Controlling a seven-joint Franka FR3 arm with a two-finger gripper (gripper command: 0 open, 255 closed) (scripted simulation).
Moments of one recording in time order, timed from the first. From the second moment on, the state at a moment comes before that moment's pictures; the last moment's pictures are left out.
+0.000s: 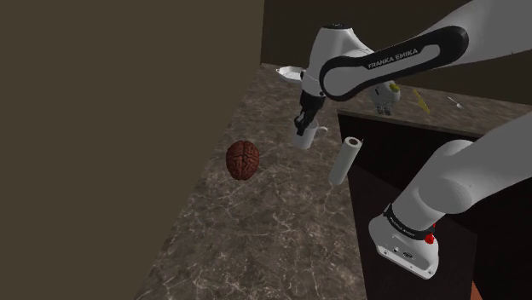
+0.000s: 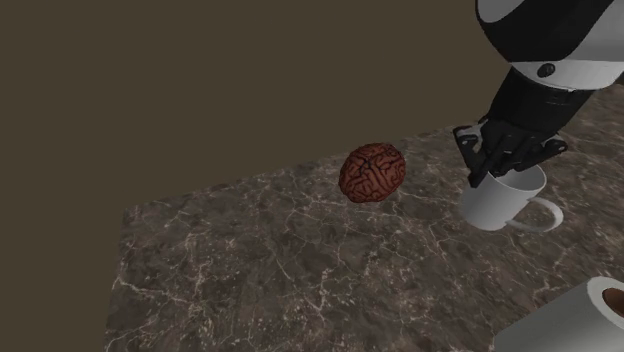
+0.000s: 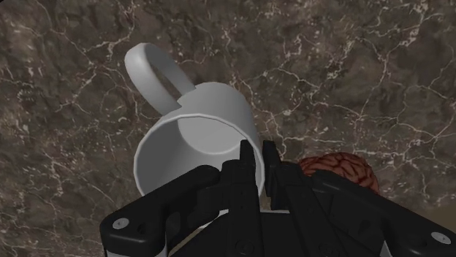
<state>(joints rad) -0.05 -0.40 0.15 -2.58 0.06 2.25 -0.04</state>
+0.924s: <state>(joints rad) -0.06 -0.26 0.16 -2.67 0.05 2.48 -0.02</state>
